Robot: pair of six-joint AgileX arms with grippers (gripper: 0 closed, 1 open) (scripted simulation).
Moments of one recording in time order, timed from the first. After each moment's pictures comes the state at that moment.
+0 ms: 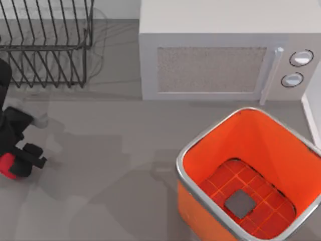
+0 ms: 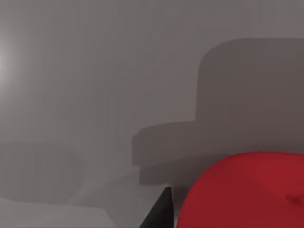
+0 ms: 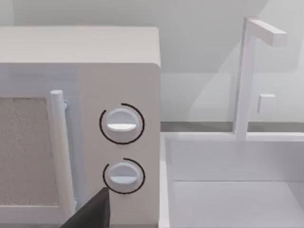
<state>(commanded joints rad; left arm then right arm) 0.00 1.87 1.00 -0.71 0.01 0.51 0.00 0.00 0.00 0.00 0.00 0.00</state>
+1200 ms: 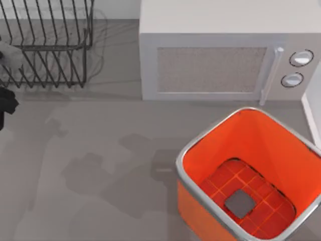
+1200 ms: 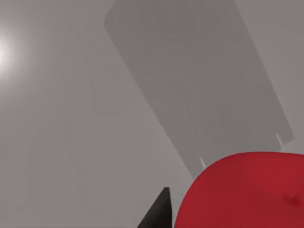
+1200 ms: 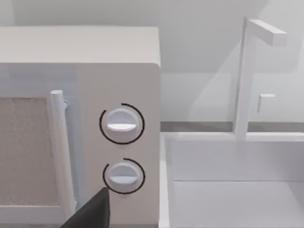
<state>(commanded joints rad) 0.00 1.68 1.44 -1.32 0.01 0.50 0.00 0.00 0.00 0.00 0.00 0.00</state>
